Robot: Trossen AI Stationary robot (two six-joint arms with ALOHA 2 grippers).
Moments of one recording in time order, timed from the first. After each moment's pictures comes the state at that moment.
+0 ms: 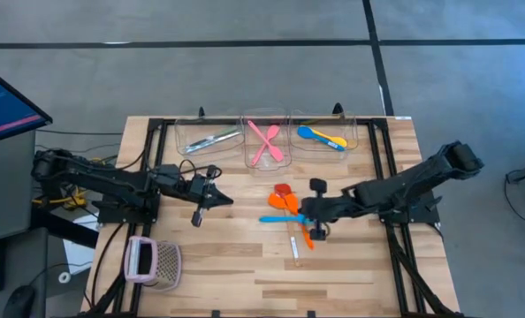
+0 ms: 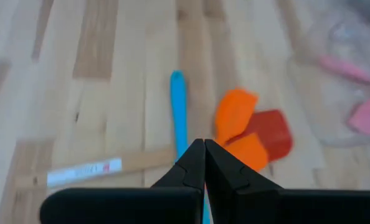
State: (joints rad) left arm -0.06 0.98 0.36 0.55 0.13 0.02; right arm 0.32 1.36 0.82 -0.32 0.35 0.20
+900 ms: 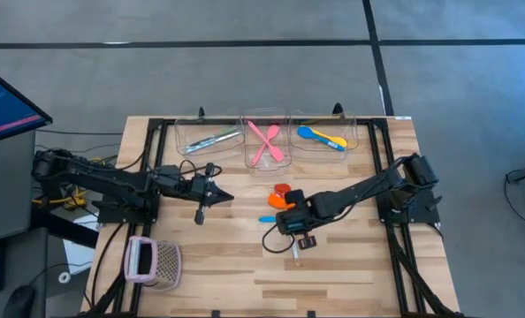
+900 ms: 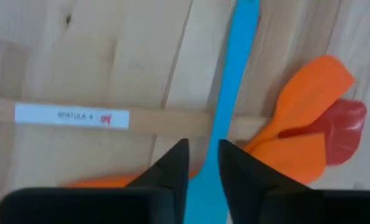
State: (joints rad) left arm -0.06 0.98 0.34 0.55 0.04 0.05; right arm 0.29 1.82 1.24 -0.74 0.19 -0.04
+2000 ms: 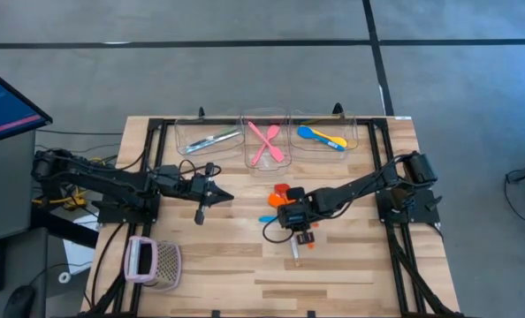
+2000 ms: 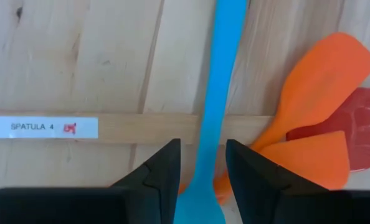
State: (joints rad) left arm -0.06 0.98 0.34 0.56 0.05 0.05; right arm 0.23 1.82 1.12 -0.58 0.15 -0.03
